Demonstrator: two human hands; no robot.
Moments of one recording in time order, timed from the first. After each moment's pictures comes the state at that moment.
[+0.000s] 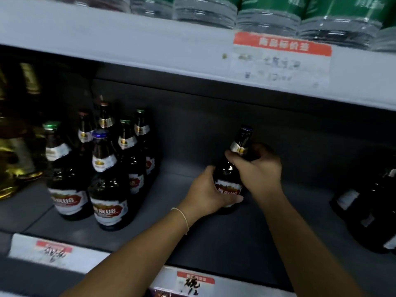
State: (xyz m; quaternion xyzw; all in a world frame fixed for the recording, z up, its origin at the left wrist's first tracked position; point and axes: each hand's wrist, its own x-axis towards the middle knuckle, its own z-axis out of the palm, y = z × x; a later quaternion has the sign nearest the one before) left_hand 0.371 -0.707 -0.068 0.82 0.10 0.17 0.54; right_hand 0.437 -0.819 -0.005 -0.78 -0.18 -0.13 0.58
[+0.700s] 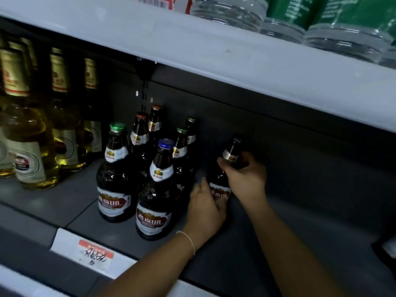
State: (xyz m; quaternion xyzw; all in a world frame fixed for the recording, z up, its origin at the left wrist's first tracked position) left_hand 0.339 -0.637 -0.095 0.82 0.24 0.28 0.44; right_hand 0.420 -0.688 -0.021 -0.79 -0.24 -0.10 0.55
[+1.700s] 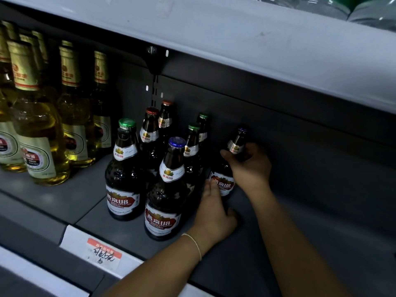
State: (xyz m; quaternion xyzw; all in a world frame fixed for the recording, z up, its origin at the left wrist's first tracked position) left_hand 0.339 -0.628 -0.105 0.83 0.22 0.22 0.46; right_hand 0.438 -0.658 -0.020 -0.81 -0.26 -0.10 0.52
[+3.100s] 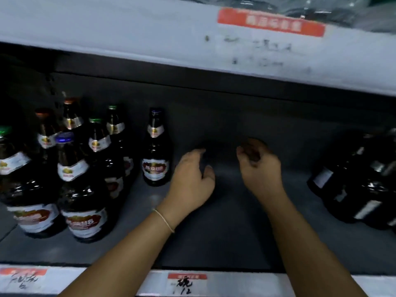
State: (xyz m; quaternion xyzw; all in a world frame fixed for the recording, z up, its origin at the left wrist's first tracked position) left_hand 0.354 -0.710 -0.034 0.87 0.07 0.30 0.40; right_hand 0.439 -0.850 -0.019 -0.82 -0.19 -0.21 0.50
